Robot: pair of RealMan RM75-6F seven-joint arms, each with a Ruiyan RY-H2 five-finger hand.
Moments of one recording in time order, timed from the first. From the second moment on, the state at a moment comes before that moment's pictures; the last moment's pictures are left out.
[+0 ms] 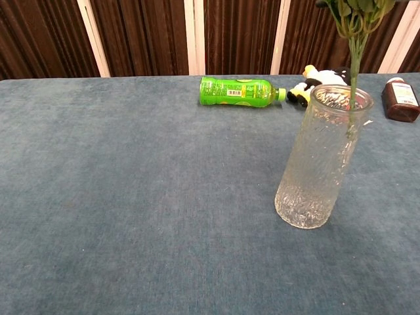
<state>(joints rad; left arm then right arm) 0.01 -1.12 -0.14 -1.63 1.49 1.69 -0.15 0.62 -1.12 0.65 -2.26 -0.49 1.10 0.43</state>
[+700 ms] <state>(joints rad) 0.01 -1.12 -0.15 -1.65 1.47 1.69 -0.13 0.49 -1.09 0.51 -2.21 -0.81 0.84 0.57</state>
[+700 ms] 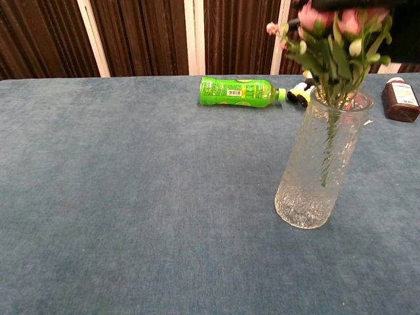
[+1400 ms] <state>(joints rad) 0.01 -1.12 -0.15 -1.66 1.47 1.69 -0.13 0.31 -0.76 0.46 -2.19 -1.17 0.73 0.68</state>
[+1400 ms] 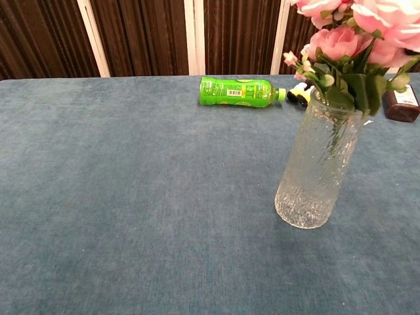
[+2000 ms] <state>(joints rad) 0.02 -1.11 -0.13 -1.67 1.48 1.69 -0.12 0.03 -0.84 0.32 -1.90 -1.48 1.40 0.04</state>
